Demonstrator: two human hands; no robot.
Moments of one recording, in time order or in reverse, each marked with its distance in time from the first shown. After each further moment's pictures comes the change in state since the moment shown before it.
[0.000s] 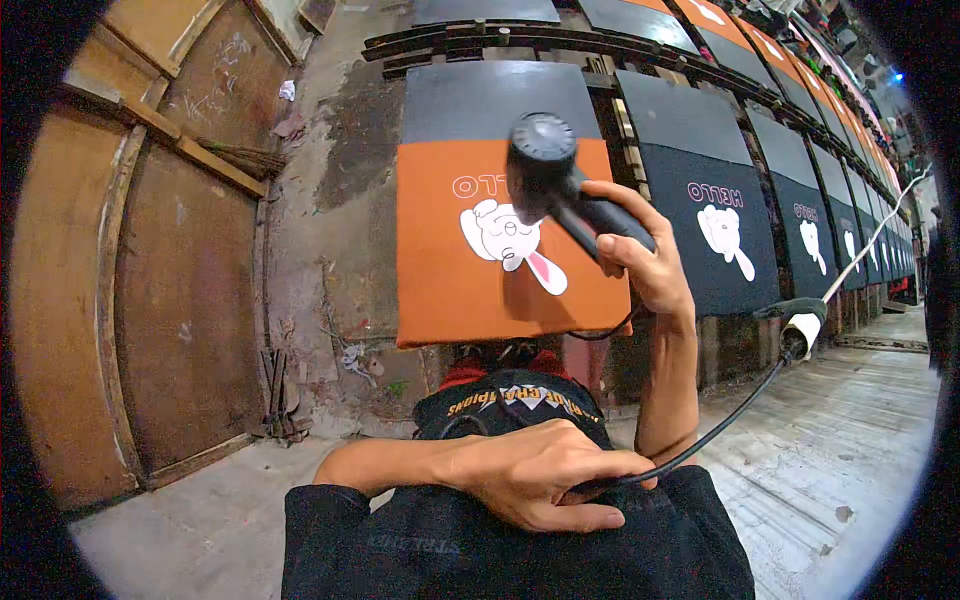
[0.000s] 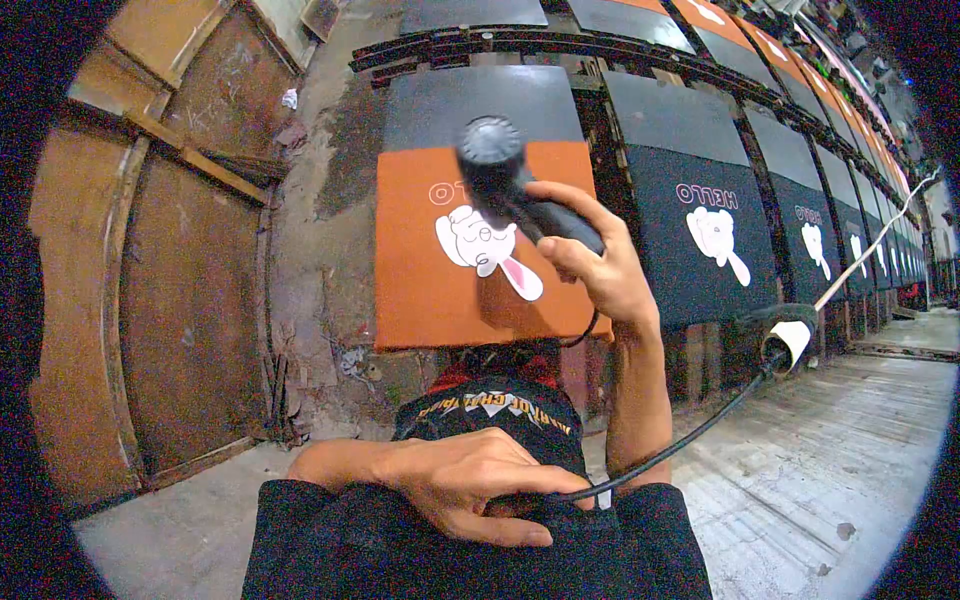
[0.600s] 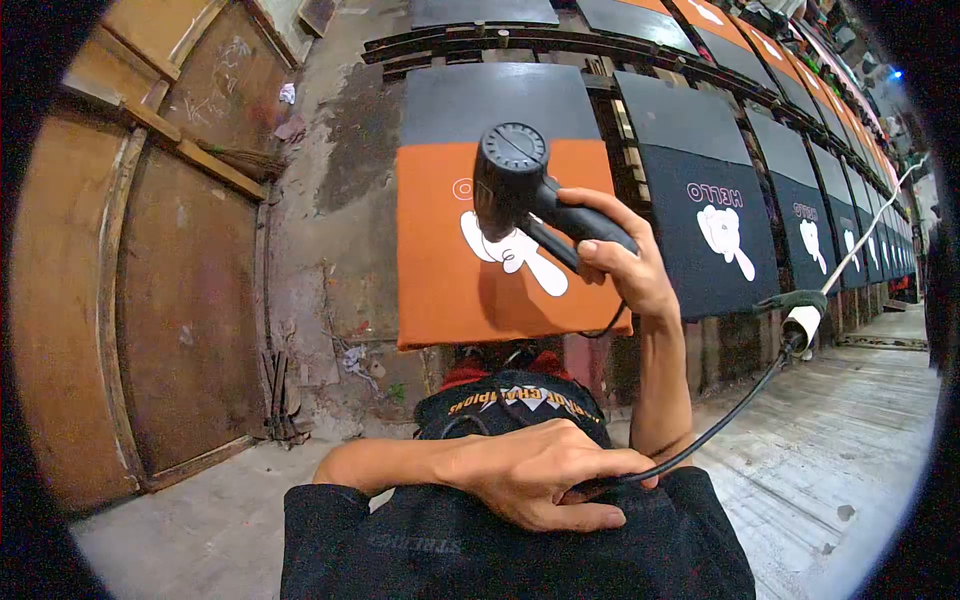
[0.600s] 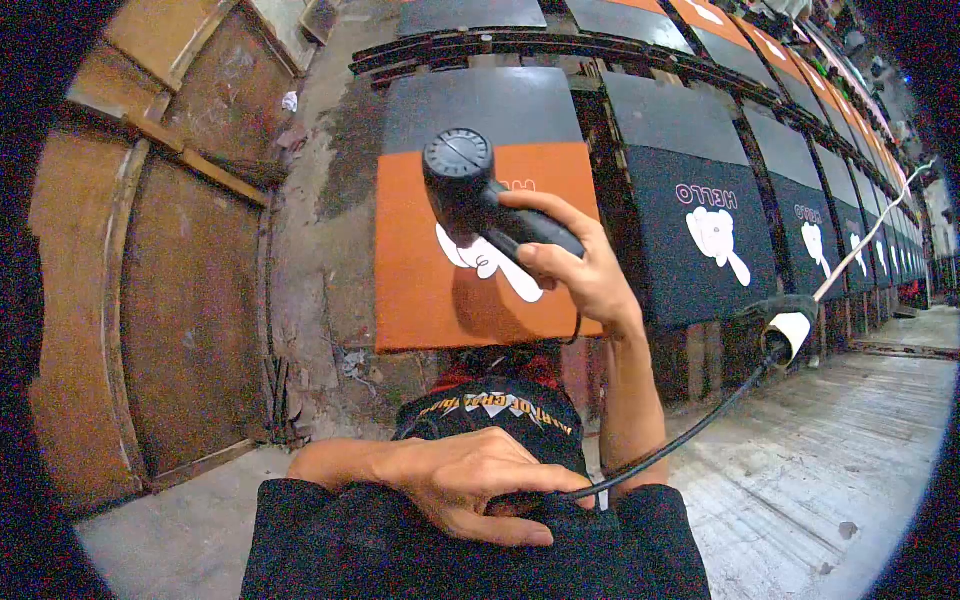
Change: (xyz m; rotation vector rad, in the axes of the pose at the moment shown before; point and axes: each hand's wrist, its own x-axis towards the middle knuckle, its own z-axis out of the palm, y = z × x) left_hand 0.000 0.002 0.001 0.009 -0.009 -0.023; right_hand 0.003 0.007 0.014 0.132 -0.106 0.044
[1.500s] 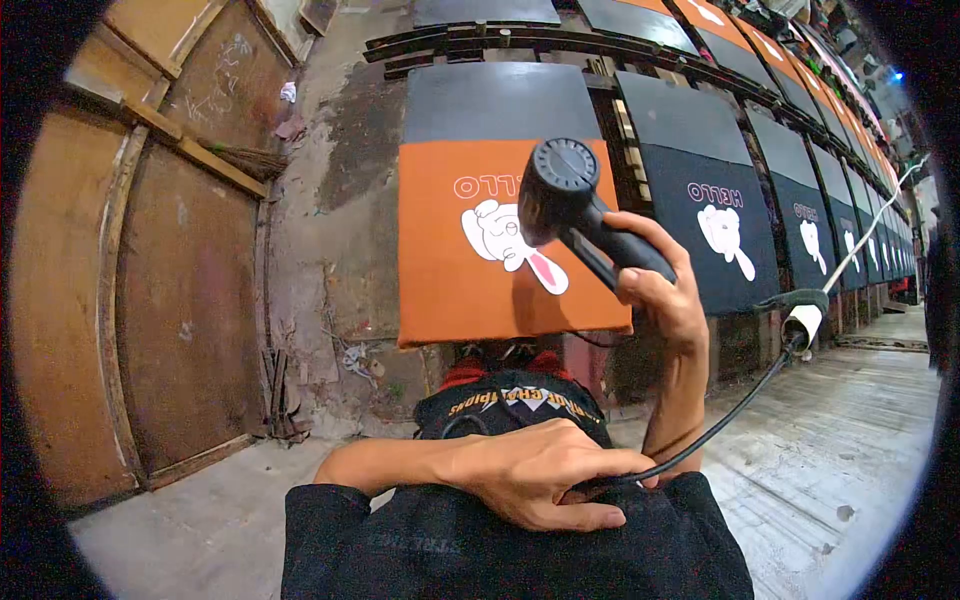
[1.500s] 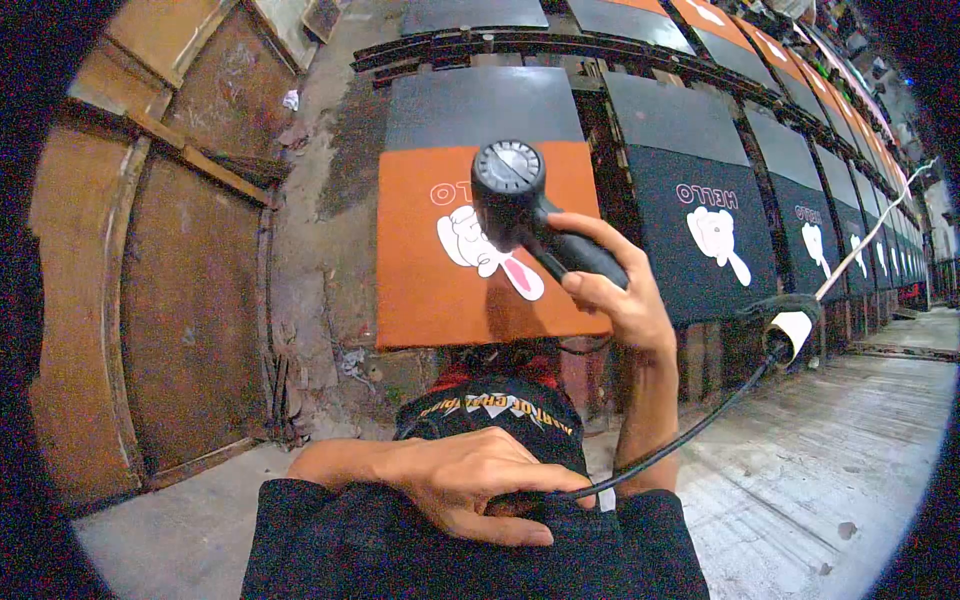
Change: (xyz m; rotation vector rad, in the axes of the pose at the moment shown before) left_hand -0.001 -0.001 0.002 0.010 0.014 0.044; right_hand -0.041 -0.014 -0.012 -0.109 0.144 0.039
